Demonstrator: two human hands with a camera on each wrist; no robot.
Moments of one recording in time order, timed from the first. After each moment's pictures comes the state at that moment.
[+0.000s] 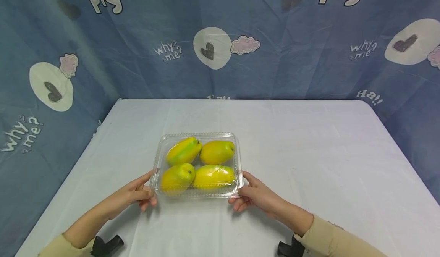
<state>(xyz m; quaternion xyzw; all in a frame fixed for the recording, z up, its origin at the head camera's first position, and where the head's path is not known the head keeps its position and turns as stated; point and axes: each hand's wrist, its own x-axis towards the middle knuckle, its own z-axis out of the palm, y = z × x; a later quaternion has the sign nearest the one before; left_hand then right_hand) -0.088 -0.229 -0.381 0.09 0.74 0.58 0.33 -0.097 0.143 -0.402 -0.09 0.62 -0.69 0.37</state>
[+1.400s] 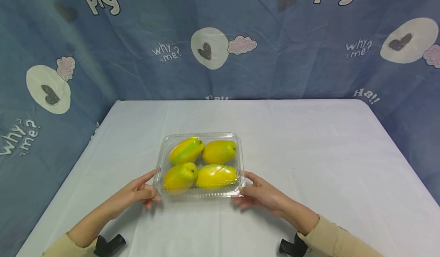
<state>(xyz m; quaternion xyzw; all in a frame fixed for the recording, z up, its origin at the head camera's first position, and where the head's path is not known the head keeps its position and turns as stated) -0.092 -0.226 -0.386 0.09 0.76 0.57 0.30 -0.095 0.155 -0.396 -0.07 0.64 -0.67 0.38</state>
